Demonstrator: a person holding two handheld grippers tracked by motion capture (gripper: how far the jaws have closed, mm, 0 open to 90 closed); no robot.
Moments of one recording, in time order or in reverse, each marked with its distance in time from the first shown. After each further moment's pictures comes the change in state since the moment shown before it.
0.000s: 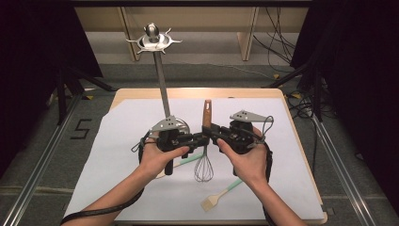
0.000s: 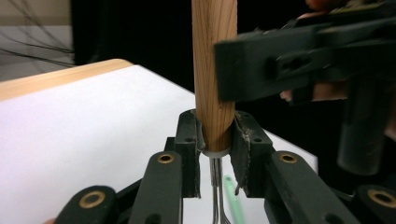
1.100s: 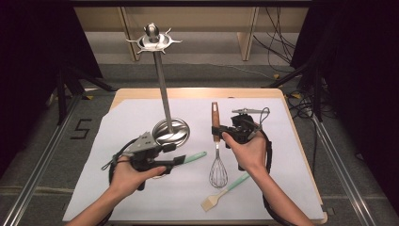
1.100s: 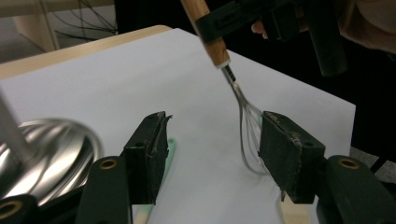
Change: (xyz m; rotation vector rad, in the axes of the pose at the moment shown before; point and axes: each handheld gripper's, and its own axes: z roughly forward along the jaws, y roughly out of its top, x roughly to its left) left arm -0.006 -0.024 -0.048 0.101 0.136 0.077; right arm -0.045 -0.007 0.022 0.168 -0.150 0.135
